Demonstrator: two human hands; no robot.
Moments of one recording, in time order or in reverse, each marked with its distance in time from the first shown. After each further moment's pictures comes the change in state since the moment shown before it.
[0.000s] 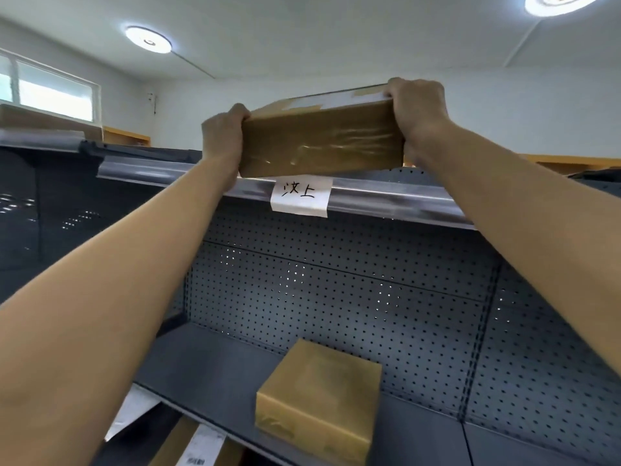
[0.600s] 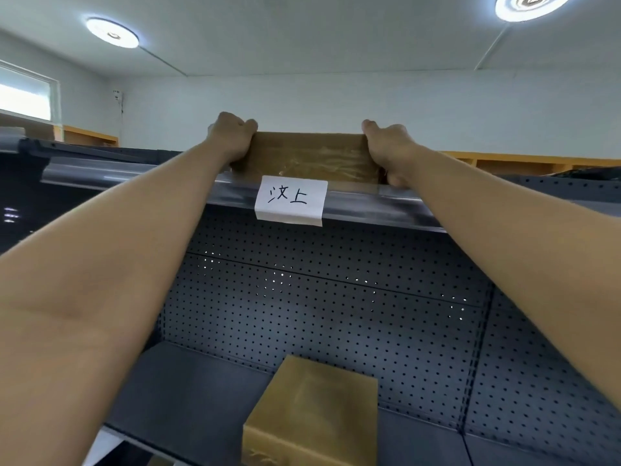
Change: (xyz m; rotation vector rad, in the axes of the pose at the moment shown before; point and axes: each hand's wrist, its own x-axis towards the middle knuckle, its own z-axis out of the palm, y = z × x) left_hand 0.082 -0.034 0.037 0.557 -0.189 0.076; right_hand 0.051 0.063 0.031 -0.254 -0.104 0.166
